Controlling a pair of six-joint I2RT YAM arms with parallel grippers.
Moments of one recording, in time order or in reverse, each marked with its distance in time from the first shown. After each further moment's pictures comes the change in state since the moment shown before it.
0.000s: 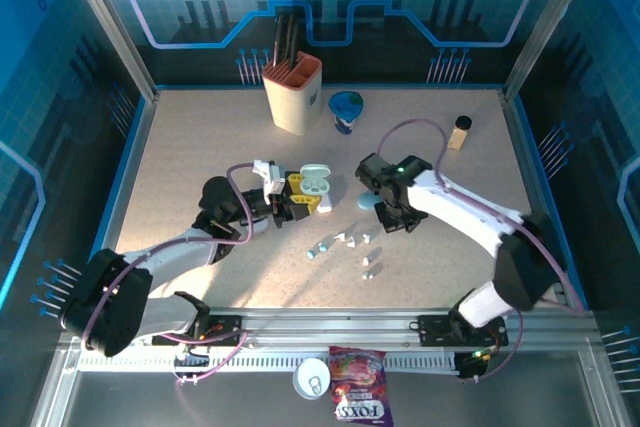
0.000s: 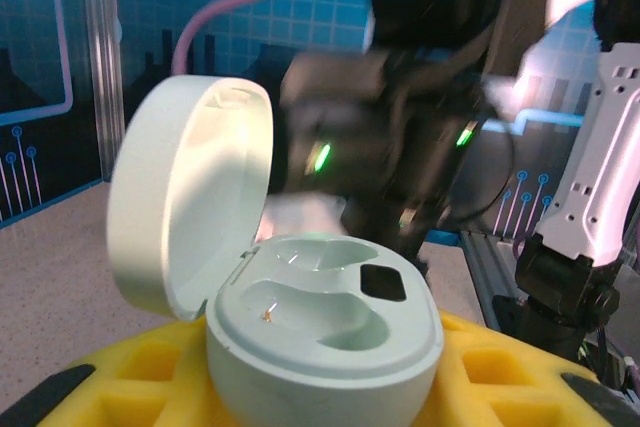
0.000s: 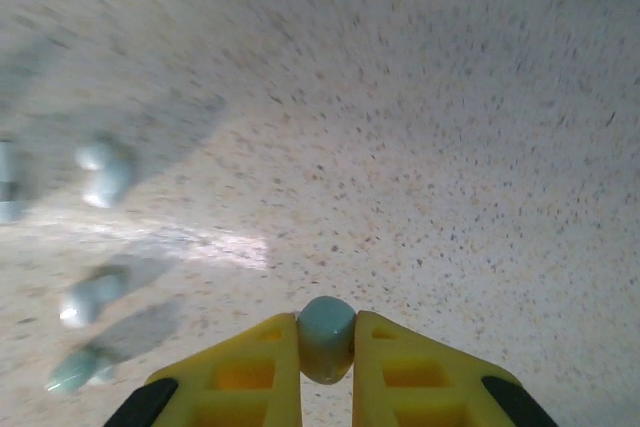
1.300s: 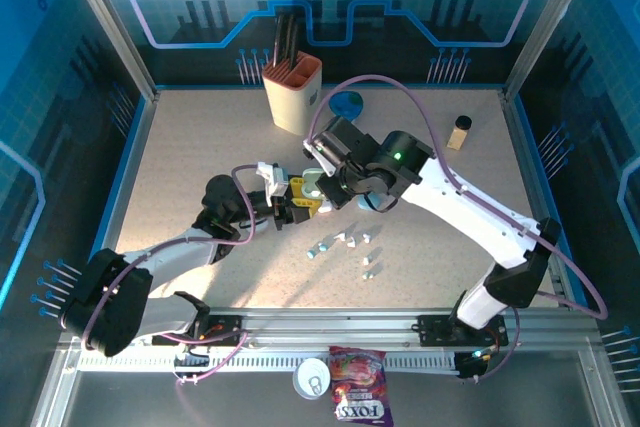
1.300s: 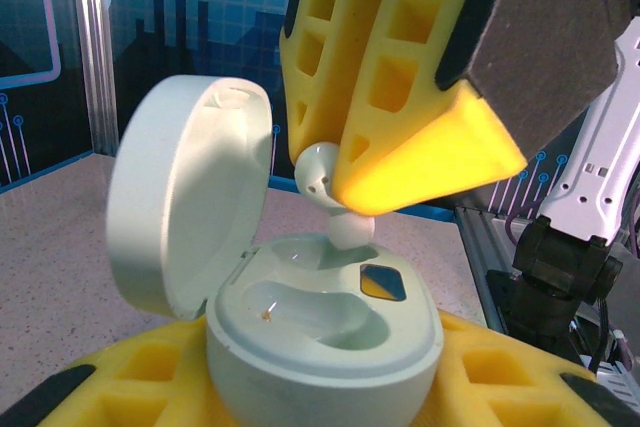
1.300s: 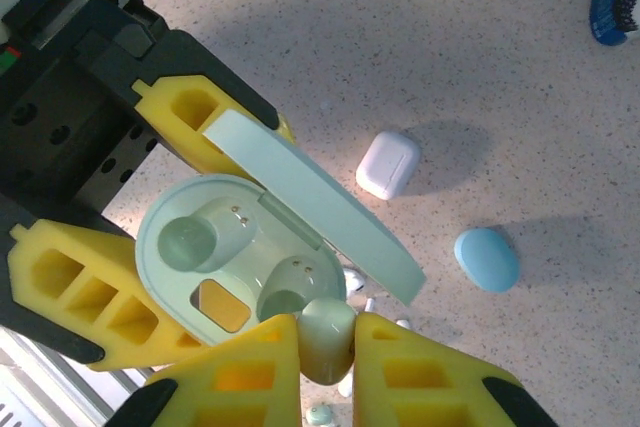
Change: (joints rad) left arm 0.000 0.000 0.000 -0.066 0.019 0.033; right arm 0.283 0.122 0.631 -0.039 -0.121 -0.260
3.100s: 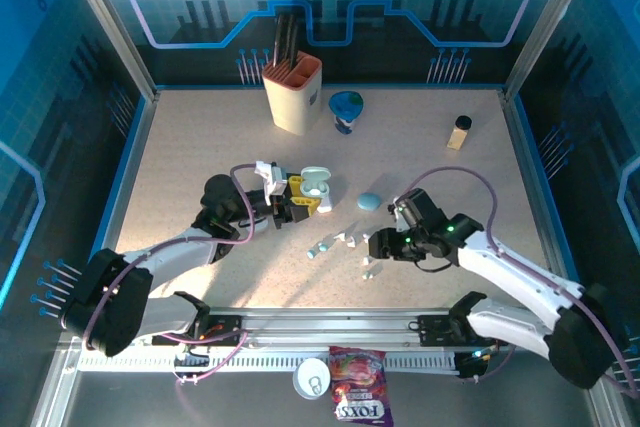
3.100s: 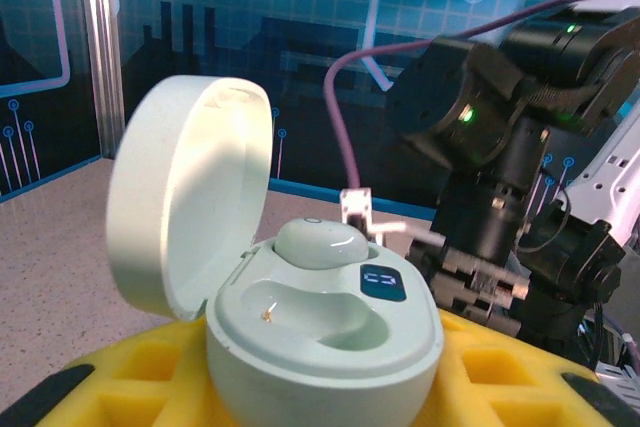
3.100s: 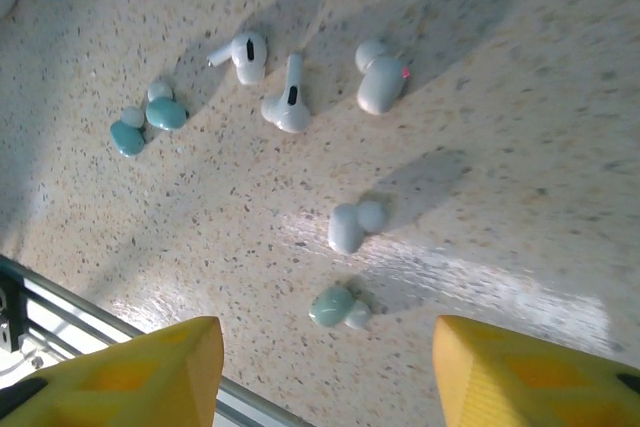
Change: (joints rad) left arm 0.011 0.001 0.000 0.011 -0.001 0.000; right arm -0.343 -0.531 -1.194 0.594 -0.429 0.462
